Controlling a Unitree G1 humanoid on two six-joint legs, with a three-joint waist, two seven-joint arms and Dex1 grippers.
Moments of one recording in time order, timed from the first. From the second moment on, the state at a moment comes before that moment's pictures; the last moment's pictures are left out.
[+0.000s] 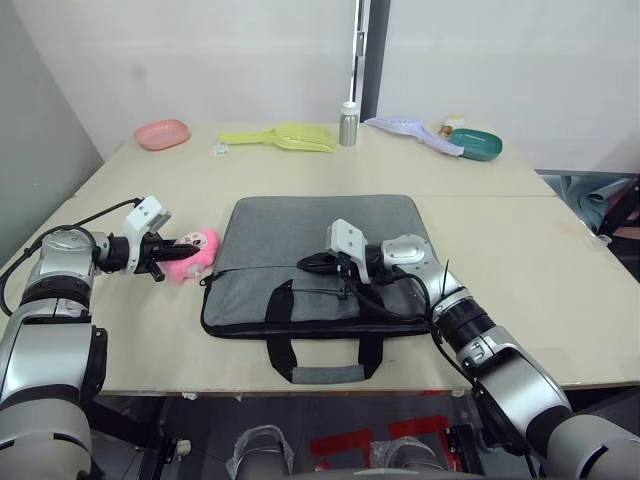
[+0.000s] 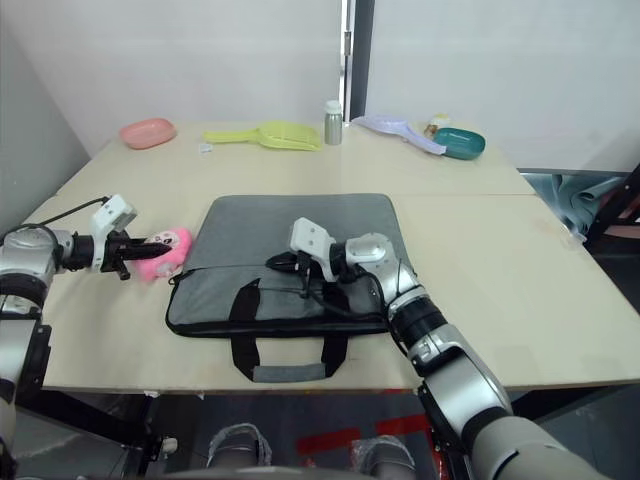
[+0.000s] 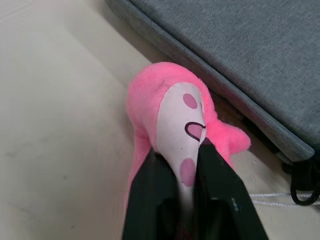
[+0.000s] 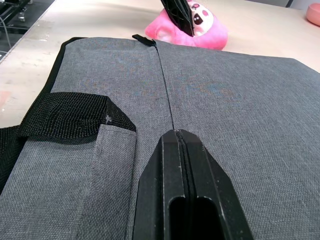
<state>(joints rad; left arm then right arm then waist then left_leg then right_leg) -0.84 0.86 0.04 1.16 -0.05 0.04 -1.32 -0.74 -0.20 0.36 0.52 0.04 -0.05 1.03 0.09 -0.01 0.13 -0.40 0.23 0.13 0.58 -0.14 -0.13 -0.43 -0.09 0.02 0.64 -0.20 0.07</state>
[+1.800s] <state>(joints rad) 0.21 1.01 0.32 -0.14 -0.49 0.58 -1.33 -0.71 -0.14 0.32 0.46 0.08 0.12 0.98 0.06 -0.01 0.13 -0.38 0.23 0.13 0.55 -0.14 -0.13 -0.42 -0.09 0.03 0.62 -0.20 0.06</state>
